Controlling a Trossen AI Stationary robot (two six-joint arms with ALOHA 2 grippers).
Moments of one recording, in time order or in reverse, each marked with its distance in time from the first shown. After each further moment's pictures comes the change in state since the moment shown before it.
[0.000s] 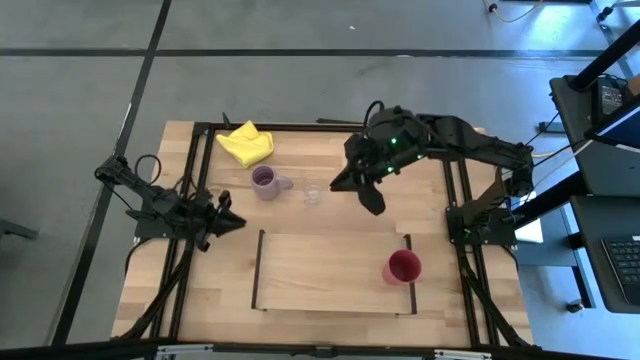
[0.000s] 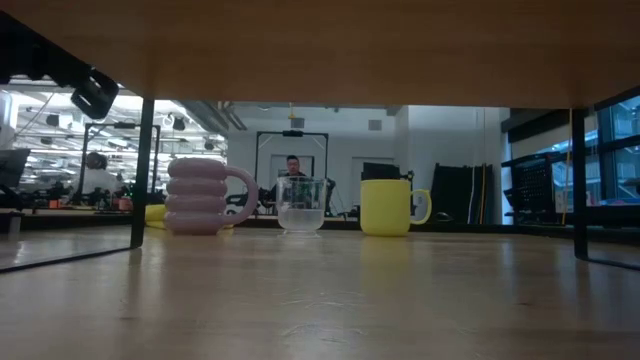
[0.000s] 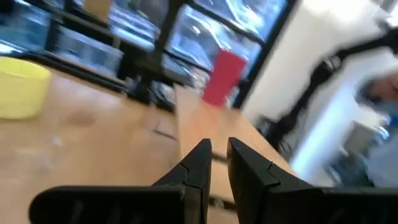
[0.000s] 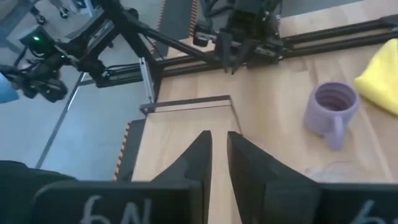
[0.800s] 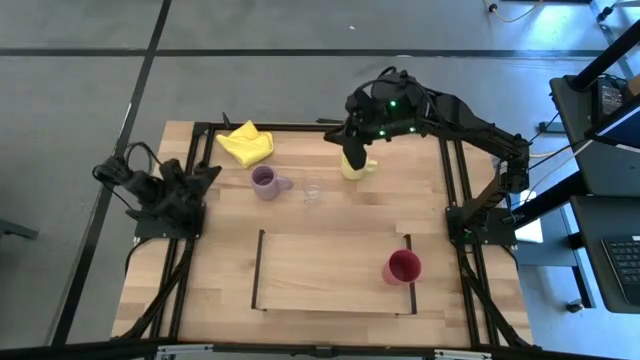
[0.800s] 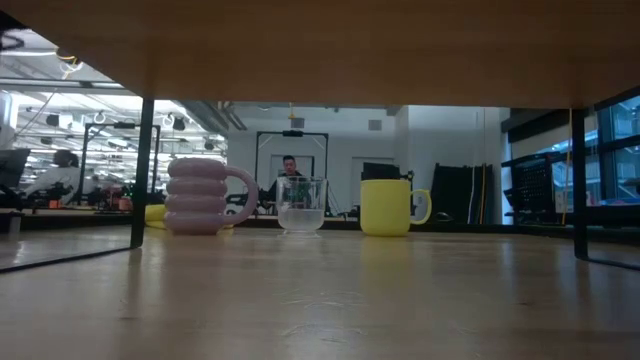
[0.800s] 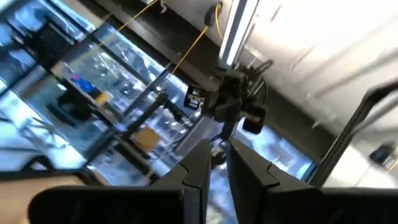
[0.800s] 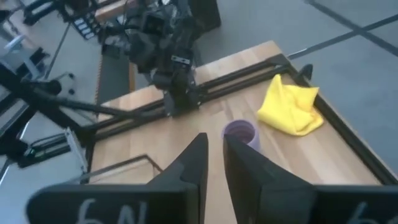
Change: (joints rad) left arm 0.011 0.000 0.091 0.506 -0.390 0.167; right arm -0.192 0.009 0.000 0.121 0.122 0.062
